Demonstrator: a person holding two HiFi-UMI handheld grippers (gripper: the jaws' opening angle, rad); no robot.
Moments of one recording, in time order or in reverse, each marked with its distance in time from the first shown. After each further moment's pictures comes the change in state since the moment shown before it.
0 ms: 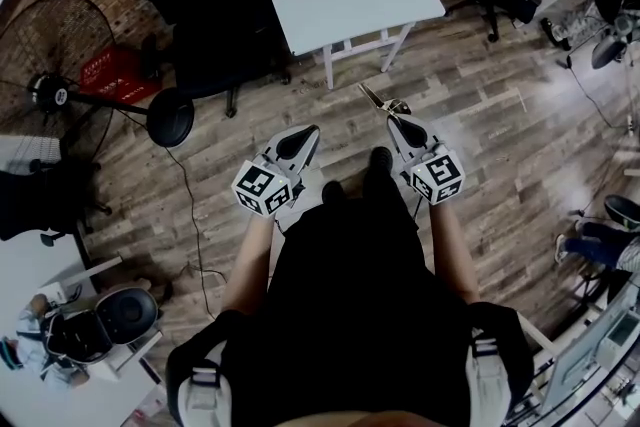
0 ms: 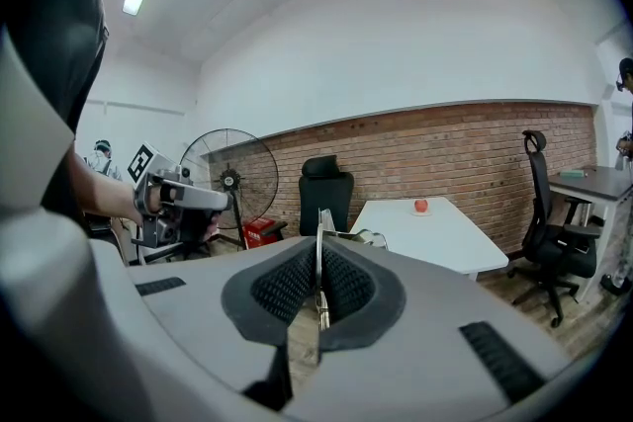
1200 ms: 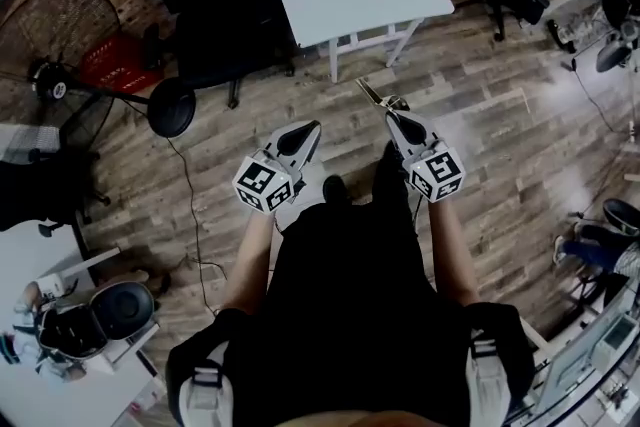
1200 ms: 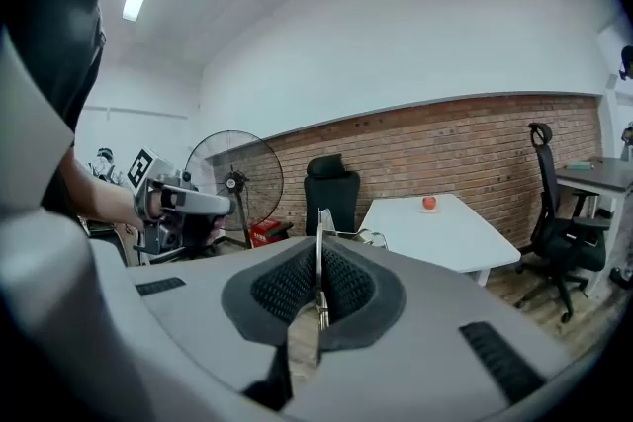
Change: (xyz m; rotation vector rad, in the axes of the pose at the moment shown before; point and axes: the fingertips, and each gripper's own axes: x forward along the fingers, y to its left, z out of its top) left arm -0.012 0.007 -0.010 0.008 -0.002 0.023; right arm 0.014 0.017 -0.007 0.016 -0.002 0.032
